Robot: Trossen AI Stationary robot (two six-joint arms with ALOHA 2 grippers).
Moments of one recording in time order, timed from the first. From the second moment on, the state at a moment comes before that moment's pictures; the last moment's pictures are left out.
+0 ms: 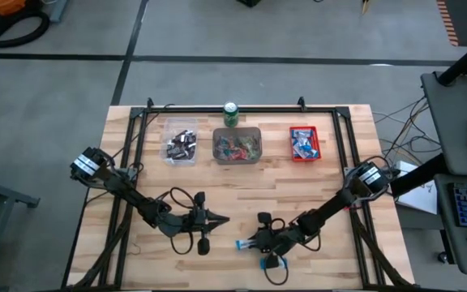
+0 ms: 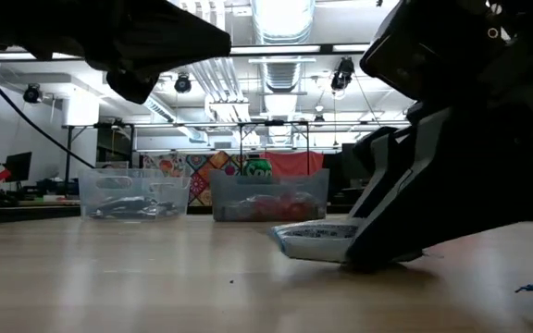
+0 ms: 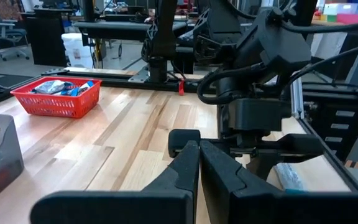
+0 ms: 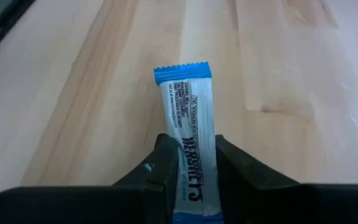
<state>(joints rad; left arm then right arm) -0.60 1.72 0.63 0.97 -0.72 -0.16 0.57 2.00 0.90 0.43 0.34 0.29</state>
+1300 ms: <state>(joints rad) -0.62 1.33 0.63 0.47 -0.78 -0.07 -0.35 1.26 0.75 -0.74 0.55 0.74</state>
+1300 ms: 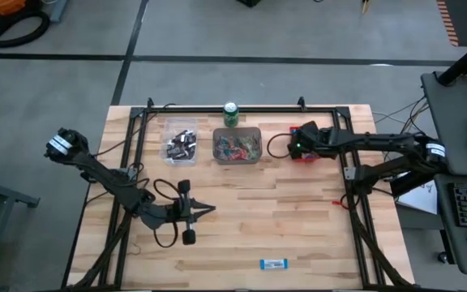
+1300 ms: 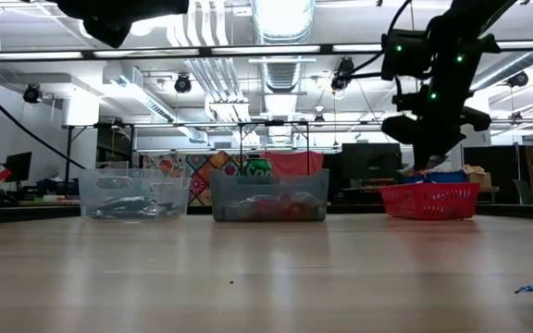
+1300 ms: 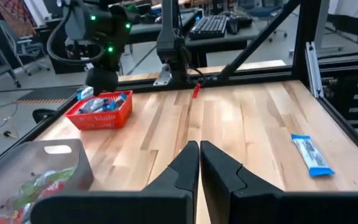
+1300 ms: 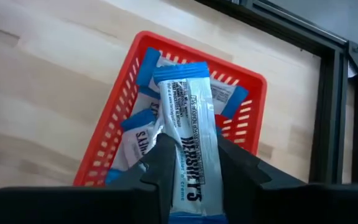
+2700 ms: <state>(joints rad) -0.63 1.84 0.92 0.78 -0.75 -0.15 0.54 1.21 0.78 -0.44 0.21 0.57</state>
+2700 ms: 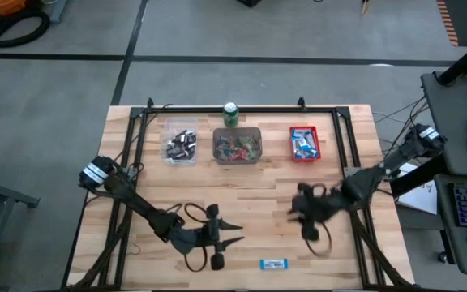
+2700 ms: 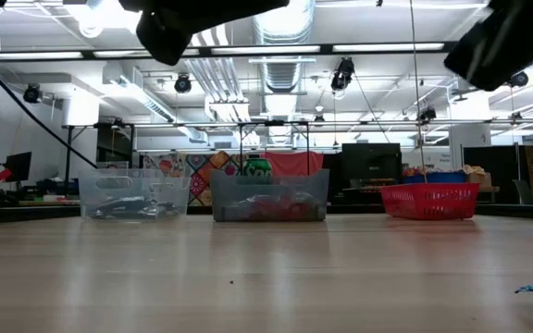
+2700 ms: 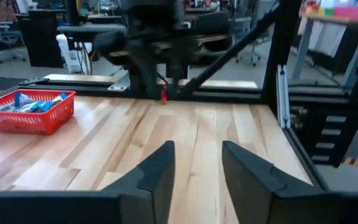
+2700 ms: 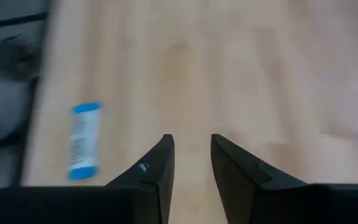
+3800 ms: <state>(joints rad) -0.65 1.89 1.01 0.65 -0.76 -0.29 0.70 1.82 0.80 0.17 0.47 0.47</state>
